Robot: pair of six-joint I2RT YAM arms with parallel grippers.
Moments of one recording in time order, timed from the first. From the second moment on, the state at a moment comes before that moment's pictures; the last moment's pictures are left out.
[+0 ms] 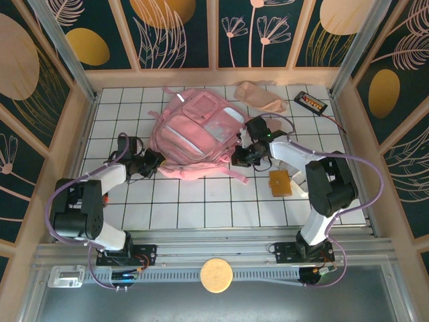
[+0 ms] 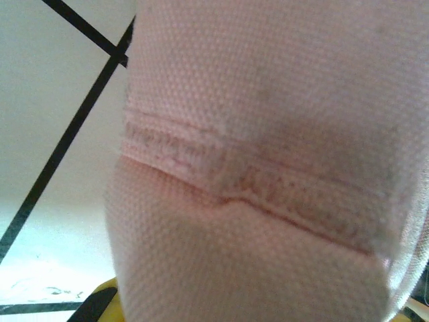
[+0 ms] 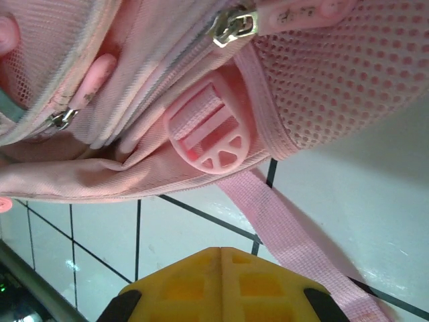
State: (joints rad) left arm -0.06 1.50 0.68 -0.08 0.52 -1.00; right arm 0.48 1.73 1.14 -0.54 -0.48 0.40
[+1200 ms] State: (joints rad) left arm -0.08 1.42 0.64 -0.04 0.51 -1.09; right arm 0.91 2.01 1.51 -0.51 -0.31 0.53
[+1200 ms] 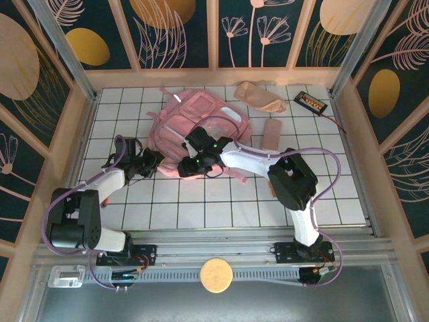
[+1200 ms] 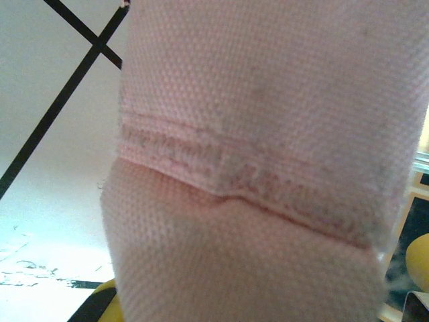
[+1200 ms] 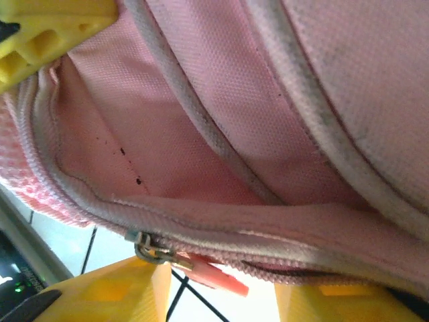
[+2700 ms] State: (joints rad) left arm -0.06 1.33 0.78 -0.35 0.44 -0.83; right arm 0.39 1.77 1.20 -0.56 -0.31 0.29
